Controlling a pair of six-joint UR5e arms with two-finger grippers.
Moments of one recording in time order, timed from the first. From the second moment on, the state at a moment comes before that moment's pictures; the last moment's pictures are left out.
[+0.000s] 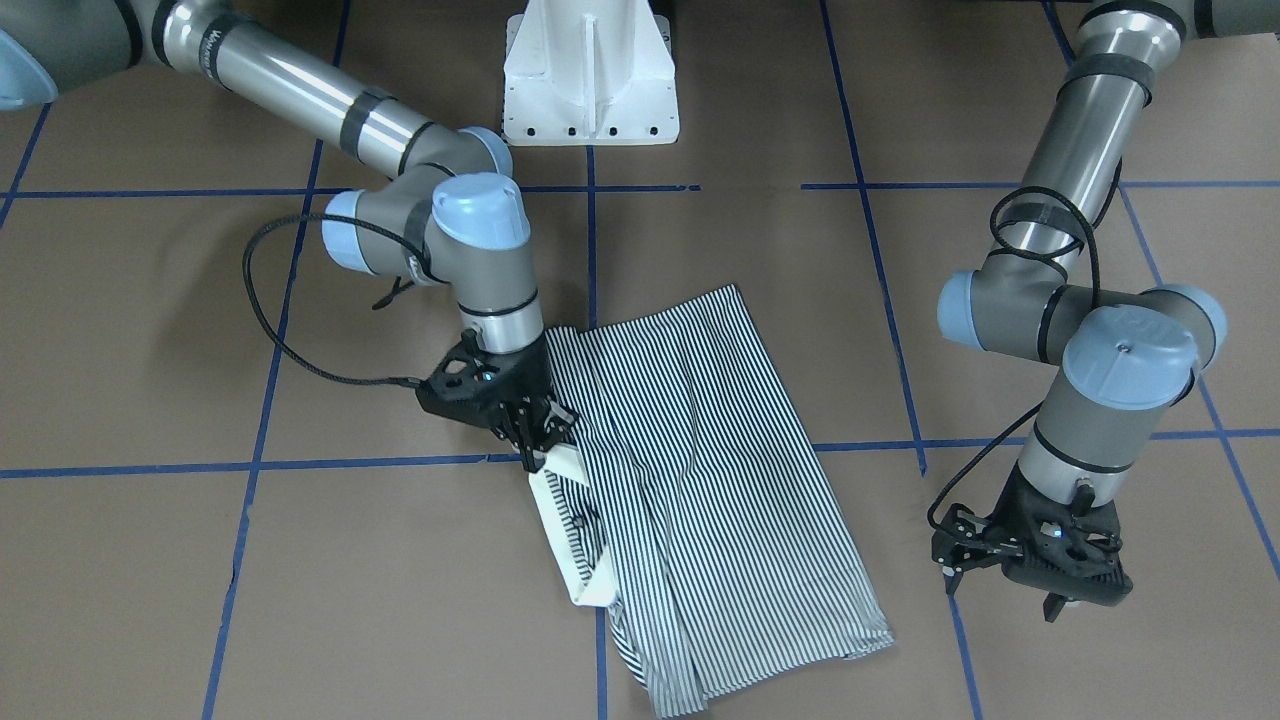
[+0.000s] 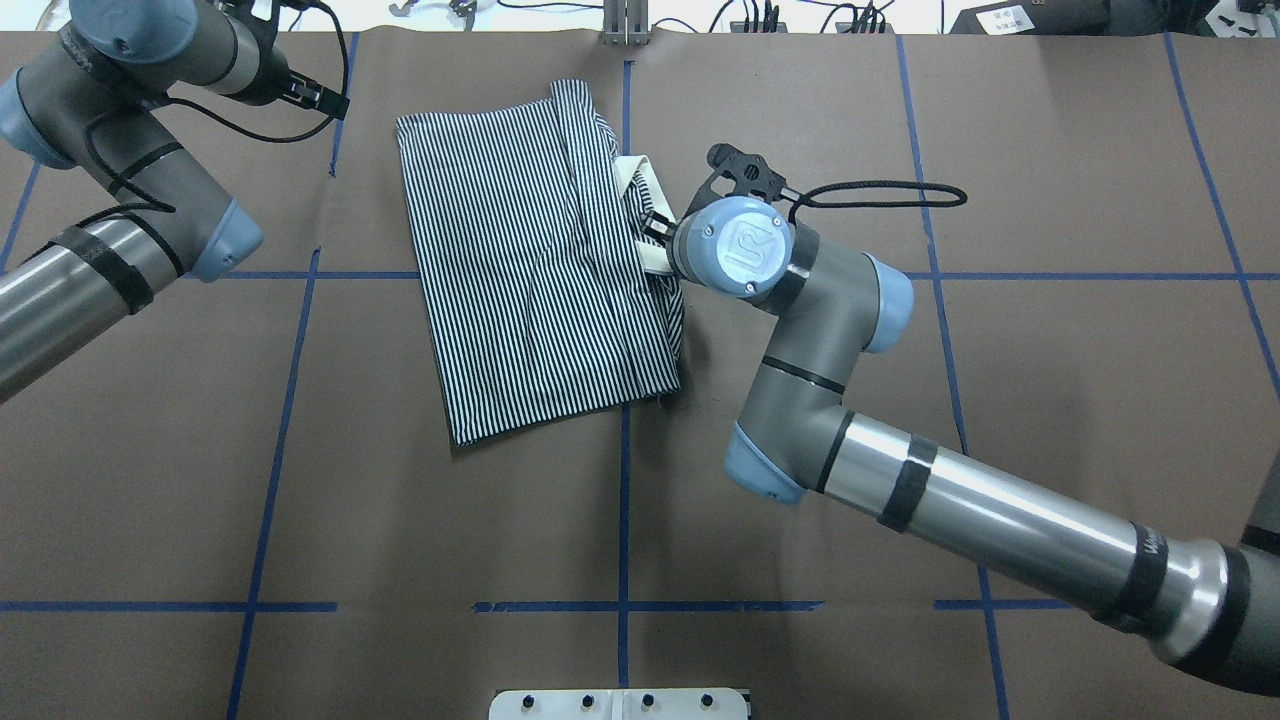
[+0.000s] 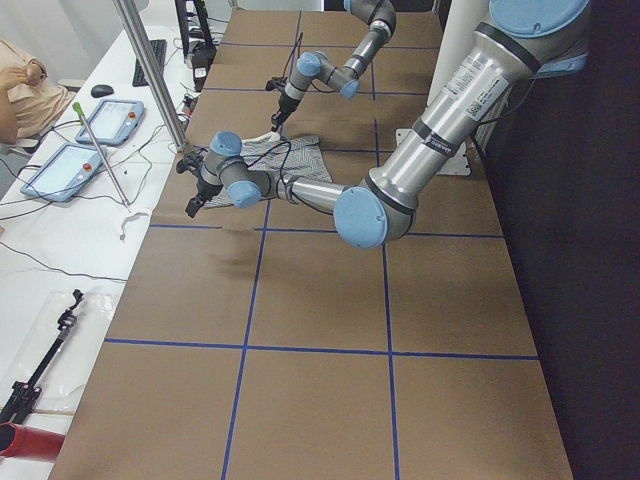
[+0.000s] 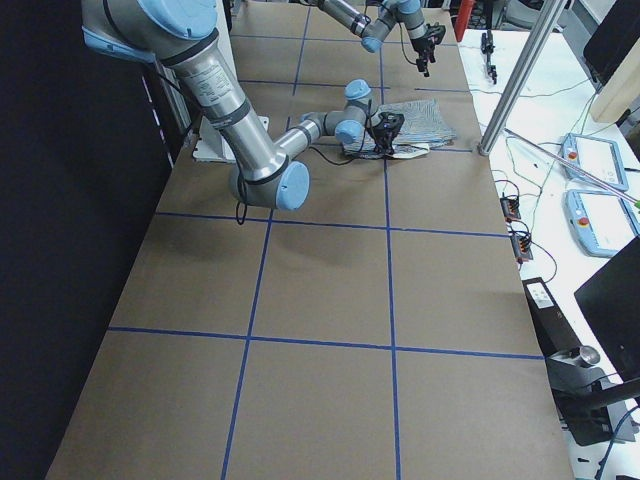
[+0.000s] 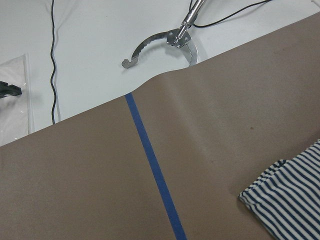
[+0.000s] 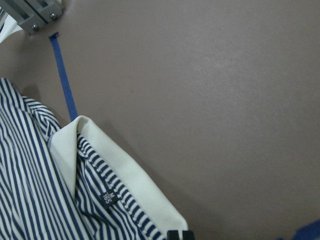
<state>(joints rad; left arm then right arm) -1.00 -2.25 -1.04 -2.33 -1.83 -0.53 0.55 -0.86 1.35 -1.09 1.49 1.68</state>
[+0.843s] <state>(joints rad) -0.99 -2.24 -1.06 -2.34 -1.83 -0.54 0.47 -1.11 1.60 -1.09 1.44 1.67</state>
